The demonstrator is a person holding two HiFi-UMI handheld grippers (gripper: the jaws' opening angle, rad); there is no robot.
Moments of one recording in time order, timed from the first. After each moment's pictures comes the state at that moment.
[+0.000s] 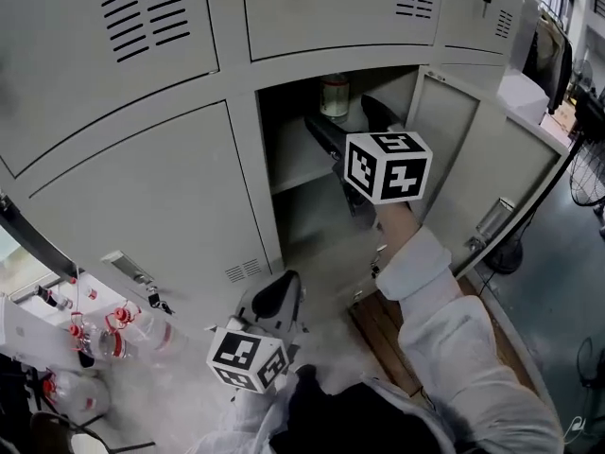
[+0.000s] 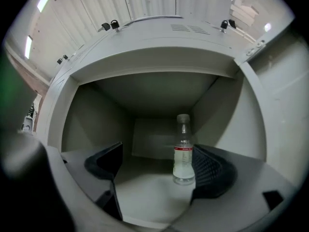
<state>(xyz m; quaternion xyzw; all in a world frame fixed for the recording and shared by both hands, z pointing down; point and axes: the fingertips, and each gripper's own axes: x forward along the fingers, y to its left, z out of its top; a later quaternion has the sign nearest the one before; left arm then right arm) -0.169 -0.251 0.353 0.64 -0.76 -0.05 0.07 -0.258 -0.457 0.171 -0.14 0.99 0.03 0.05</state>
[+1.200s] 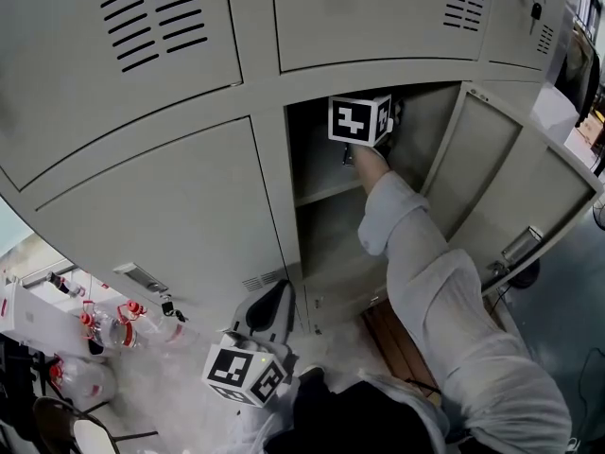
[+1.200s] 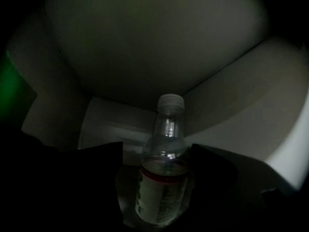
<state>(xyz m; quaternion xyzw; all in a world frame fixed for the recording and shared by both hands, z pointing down) -0.210 -0.227 0.343 0.58 -0.81 -0.10 0.07 -0.353 -0.555 0.153 -0.35 0.93 0.09 0.03</state>
